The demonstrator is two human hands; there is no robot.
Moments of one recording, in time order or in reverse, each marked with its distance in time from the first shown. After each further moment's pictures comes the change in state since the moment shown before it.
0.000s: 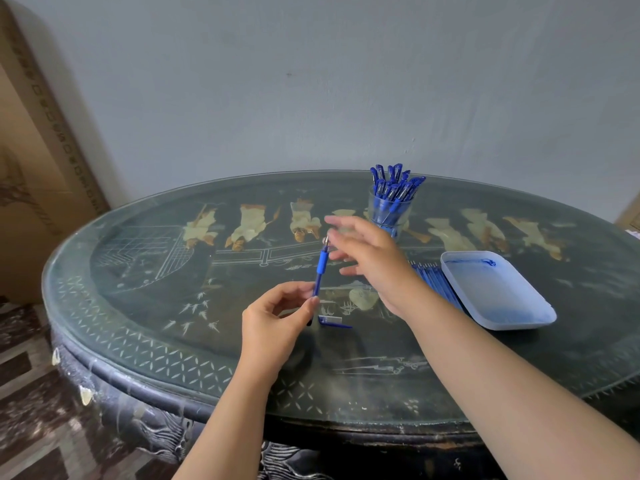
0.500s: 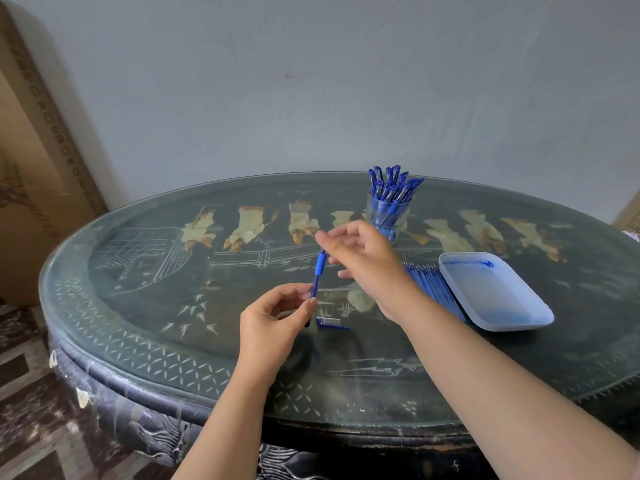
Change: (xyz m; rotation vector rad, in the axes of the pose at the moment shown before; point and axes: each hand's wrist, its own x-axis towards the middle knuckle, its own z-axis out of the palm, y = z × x) left_hand 0.001 -0.001 0.001 0.016 -0.004 0.002; right_hand 0.000 0.006 0.006 0.027 0.075 0.004
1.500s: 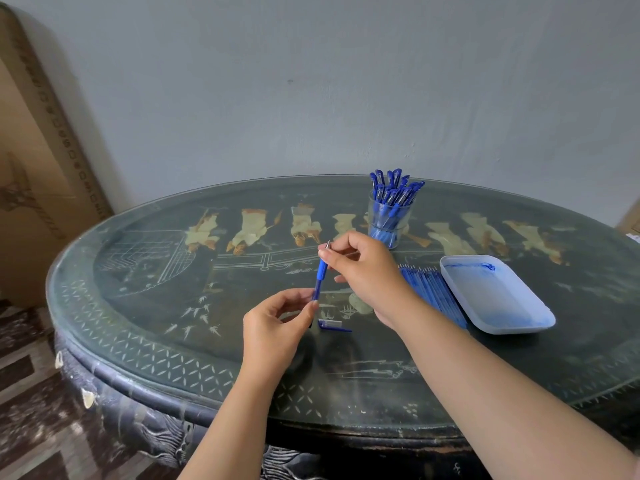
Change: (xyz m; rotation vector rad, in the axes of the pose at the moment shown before) left_hand -0.002 0.002 0.001 0.125 0.033 0.050; right_hand -0.002 0.001 0.006 -0.075 0.011 -0.044
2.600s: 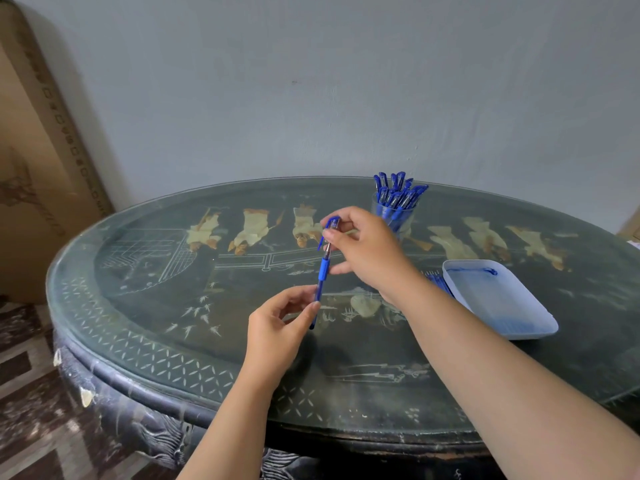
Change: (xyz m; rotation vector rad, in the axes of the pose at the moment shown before) left_hand 0.004 -0.009 0.000 -0.101 -0.055 0.008; right_hand 0.016 -0.025 -0.004 0.071 -0.051 -0.034
